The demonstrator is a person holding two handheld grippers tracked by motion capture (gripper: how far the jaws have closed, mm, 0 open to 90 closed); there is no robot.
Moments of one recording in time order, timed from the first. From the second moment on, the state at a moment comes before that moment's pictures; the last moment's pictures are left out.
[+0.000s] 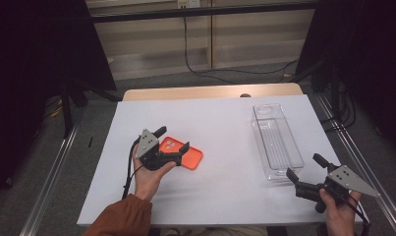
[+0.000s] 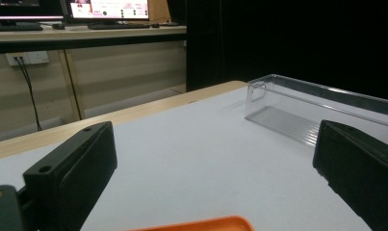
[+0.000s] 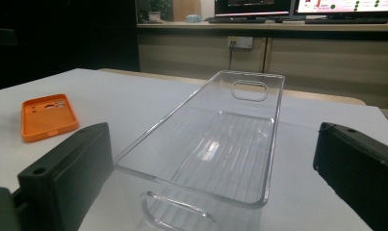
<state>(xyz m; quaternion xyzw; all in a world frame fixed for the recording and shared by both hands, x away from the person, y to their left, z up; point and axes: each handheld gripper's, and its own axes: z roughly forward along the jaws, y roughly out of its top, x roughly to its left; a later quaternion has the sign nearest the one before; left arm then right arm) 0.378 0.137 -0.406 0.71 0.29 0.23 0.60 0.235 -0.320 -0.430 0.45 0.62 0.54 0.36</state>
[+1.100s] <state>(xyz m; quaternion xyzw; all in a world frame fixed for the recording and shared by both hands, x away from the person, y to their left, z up) 0.411 0.120 -0.408 0.71 0.31 0.19 0.60 0.234 -0.320 -0.430 0.45 0.62 0.54 0.36</state>
